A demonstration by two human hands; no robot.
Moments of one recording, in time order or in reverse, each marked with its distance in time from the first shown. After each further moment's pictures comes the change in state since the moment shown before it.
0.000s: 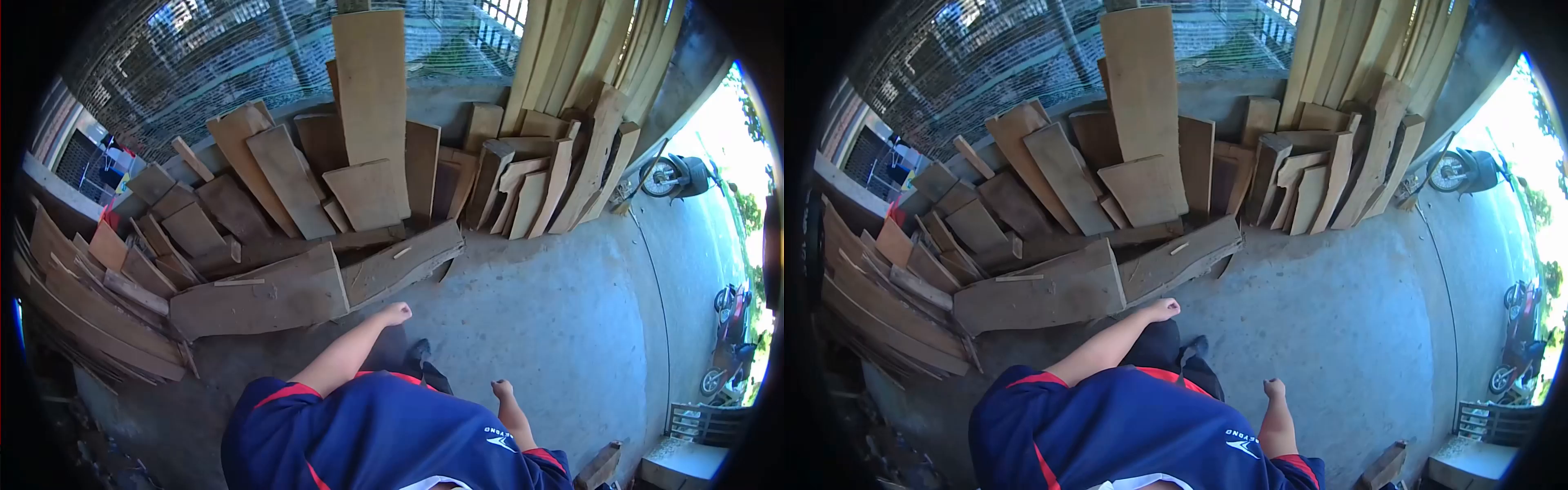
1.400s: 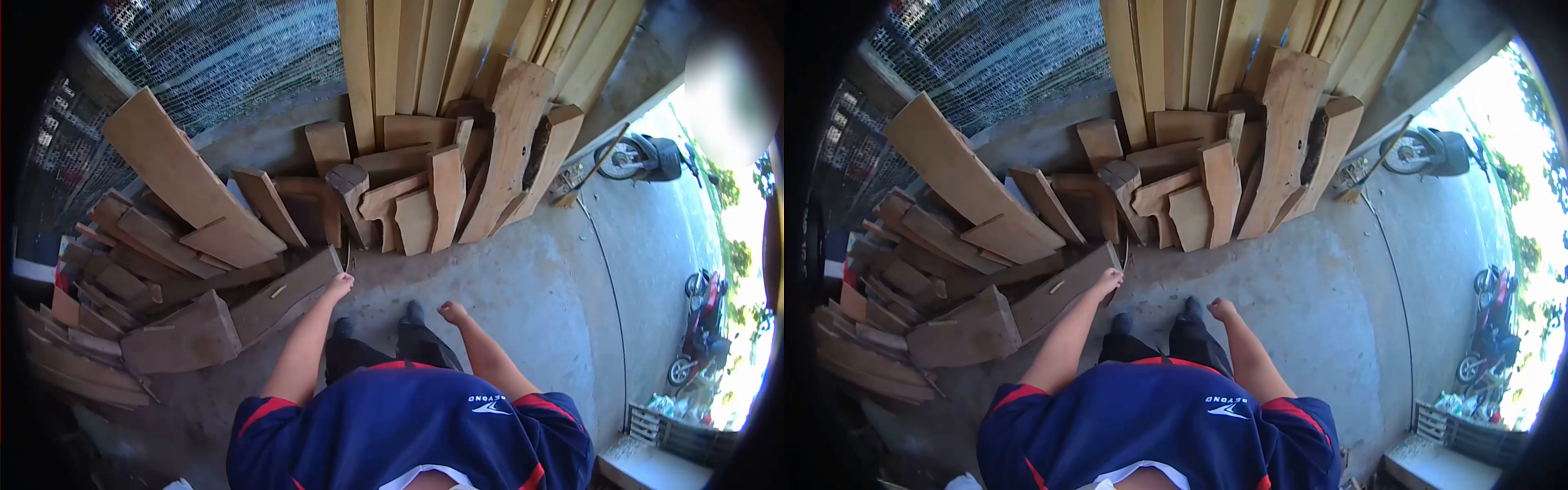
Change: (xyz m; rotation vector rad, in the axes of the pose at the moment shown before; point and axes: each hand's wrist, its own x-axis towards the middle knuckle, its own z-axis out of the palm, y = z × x) left_hand 0.373 0.260 0.100 -0.473 0.214 -0.212; right_hand 0.373 -0.041 -0.404 -0.003 -0.062 -0.429
